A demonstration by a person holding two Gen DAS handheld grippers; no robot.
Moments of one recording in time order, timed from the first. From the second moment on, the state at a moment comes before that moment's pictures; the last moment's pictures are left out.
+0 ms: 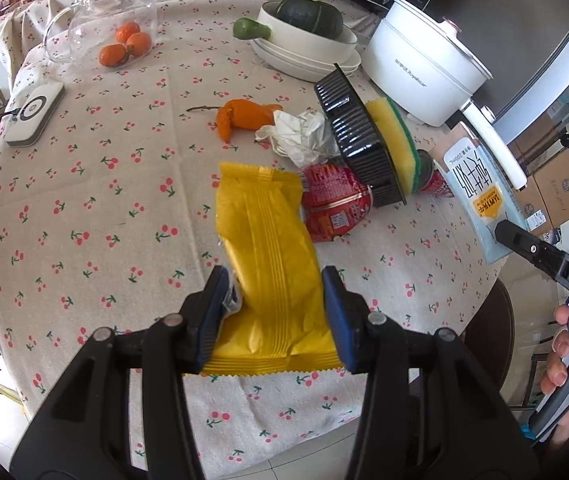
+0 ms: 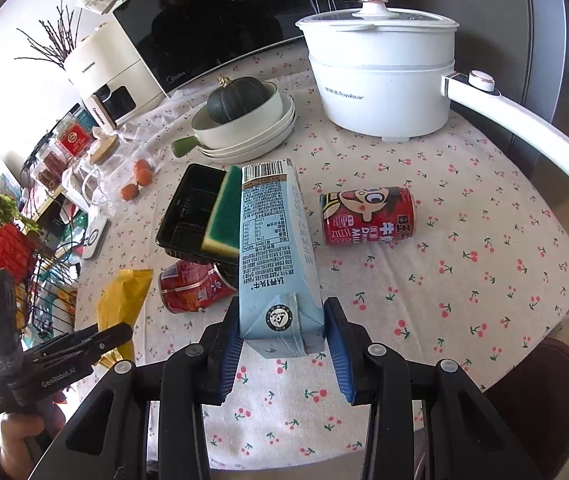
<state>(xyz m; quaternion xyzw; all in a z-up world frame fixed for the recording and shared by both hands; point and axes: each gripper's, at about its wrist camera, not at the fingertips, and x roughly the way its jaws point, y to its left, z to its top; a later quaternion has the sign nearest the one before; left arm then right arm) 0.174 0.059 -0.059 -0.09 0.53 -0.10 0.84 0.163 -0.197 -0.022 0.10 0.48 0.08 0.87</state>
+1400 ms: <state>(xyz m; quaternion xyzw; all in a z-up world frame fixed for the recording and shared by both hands) 0.077 -0.217 -0.085 0.06 0.51 -0.38 0.77 -0.020 -0.428 -0.054 0.13 0.55 -0.11 0.82</state>
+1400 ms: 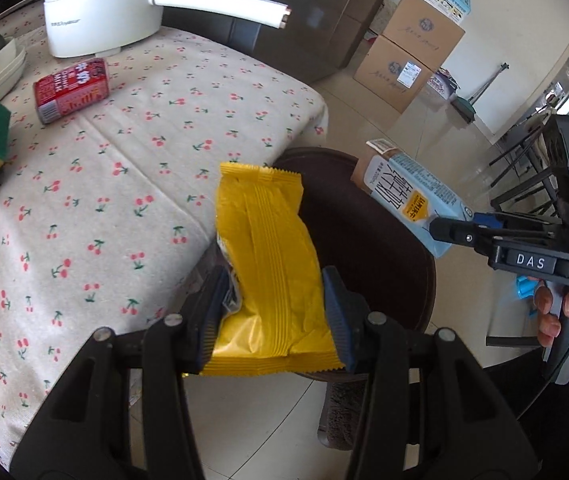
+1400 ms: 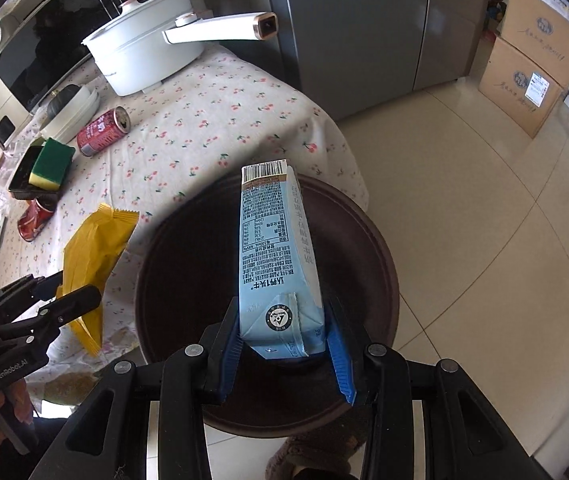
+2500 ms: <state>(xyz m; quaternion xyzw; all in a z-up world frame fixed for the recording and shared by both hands) 0.102 -0.161 -0.067 0.06 0.47 -0.28 0.83 -0.016 -0.433 -0.063 0.17 0.57 -0.11 0.80</state>
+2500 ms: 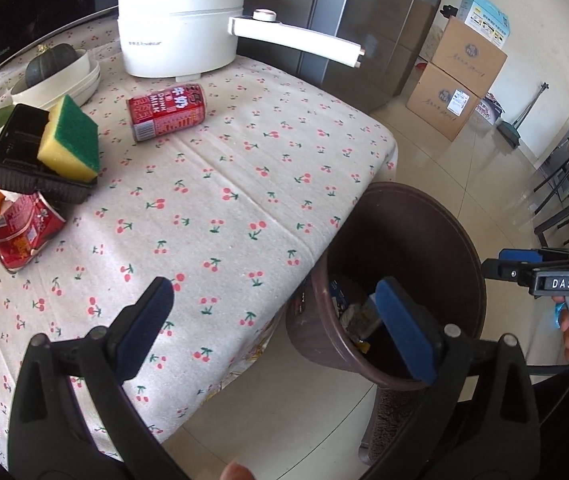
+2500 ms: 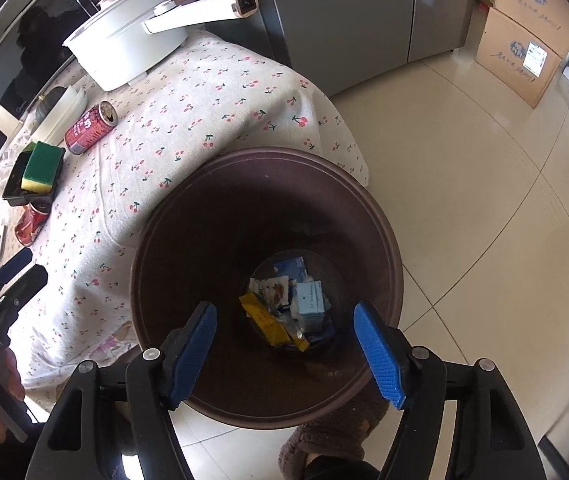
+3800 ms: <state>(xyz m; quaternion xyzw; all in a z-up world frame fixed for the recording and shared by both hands) 0.188 0.032 -0.044 -0.04 0.49 -0.05 0.87 0.175 -0.254 -0.029 0.14 0.53 0.02 0.83</state>
